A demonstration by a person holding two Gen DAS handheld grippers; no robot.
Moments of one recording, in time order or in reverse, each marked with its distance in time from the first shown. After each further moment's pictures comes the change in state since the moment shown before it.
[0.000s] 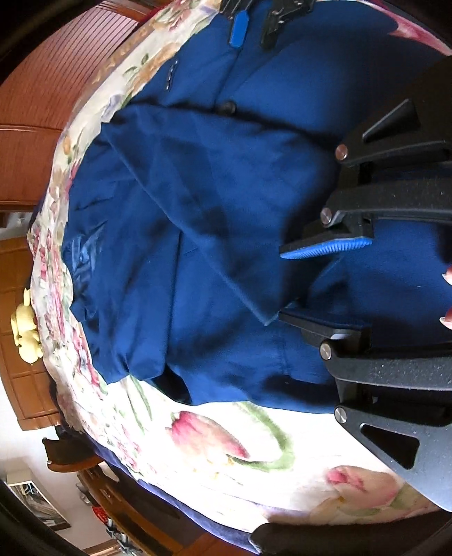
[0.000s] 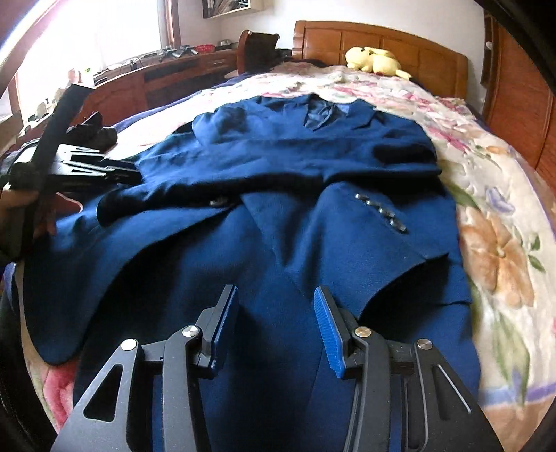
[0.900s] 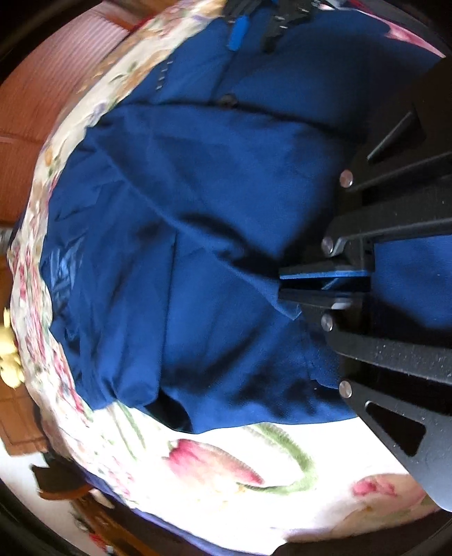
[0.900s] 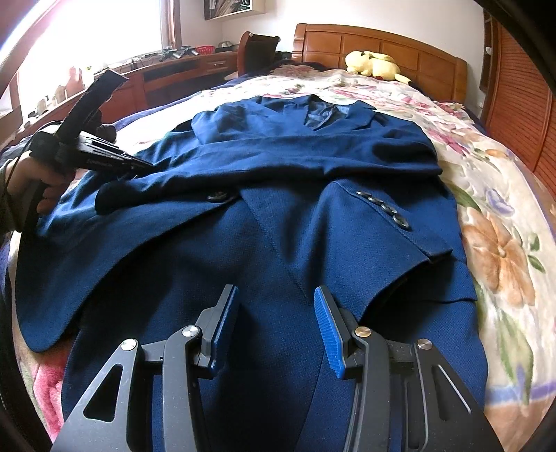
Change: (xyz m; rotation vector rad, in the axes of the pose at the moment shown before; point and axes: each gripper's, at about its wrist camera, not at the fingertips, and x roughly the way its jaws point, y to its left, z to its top) left arm 0.015 0.006 0.012 0.061 0.092 -0.086; right arm 0.001 0.003 -0.016 -0.013 -0.024 -0.016
